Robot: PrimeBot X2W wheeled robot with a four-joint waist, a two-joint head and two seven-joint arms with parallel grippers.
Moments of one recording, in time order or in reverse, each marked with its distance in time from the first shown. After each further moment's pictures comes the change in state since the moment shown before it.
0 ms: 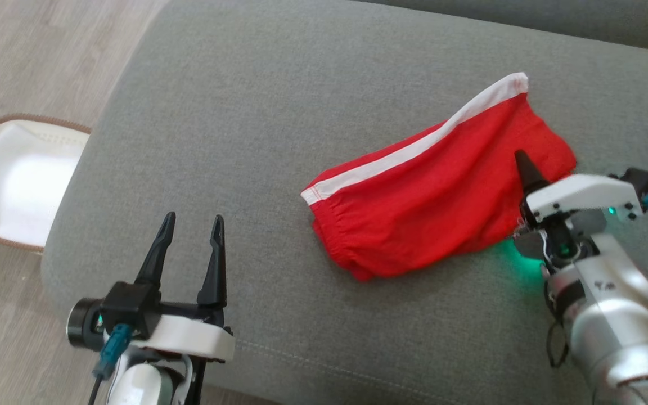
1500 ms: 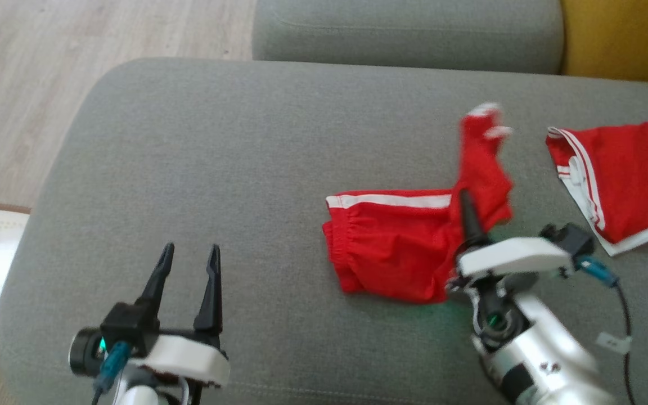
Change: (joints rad) left arm 0.038 -0.005 0.017 0.064 -0.021 -0.019 0.000; right arm 0.269 0.017 0.396 -0.403 0.276 0.000 -0.312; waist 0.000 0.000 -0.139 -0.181
